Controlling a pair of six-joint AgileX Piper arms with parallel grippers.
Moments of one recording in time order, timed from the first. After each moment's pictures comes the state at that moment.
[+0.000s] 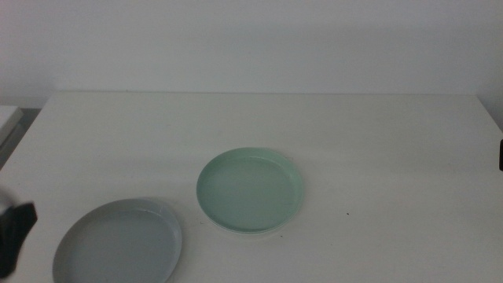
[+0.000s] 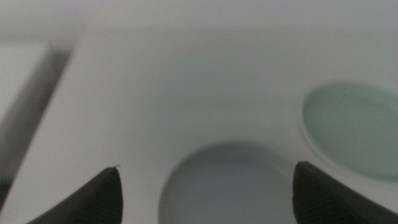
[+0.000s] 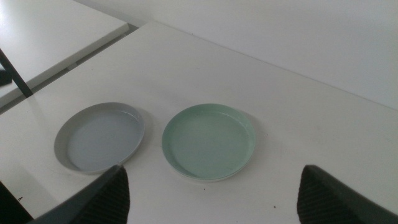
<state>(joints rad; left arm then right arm) -0.02 0.35 -0.39 -0.12 0.57 0.05 0.24 0.66 -1.01 0.52 0.98 -0.44</state>
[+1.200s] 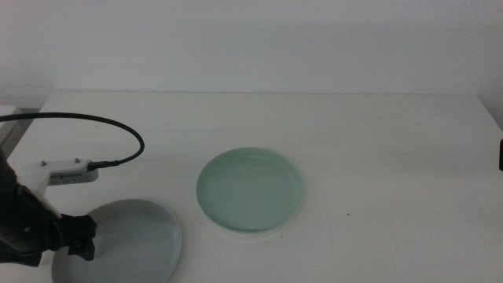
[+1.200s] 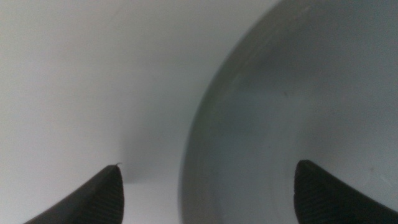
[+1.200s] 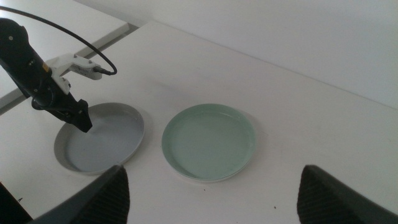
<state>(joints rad) 0.09 1.58 -0.72 -0.16 0.67 0.13 0.24 0.66 -1.01 0.53 0.98 -0.44</state>
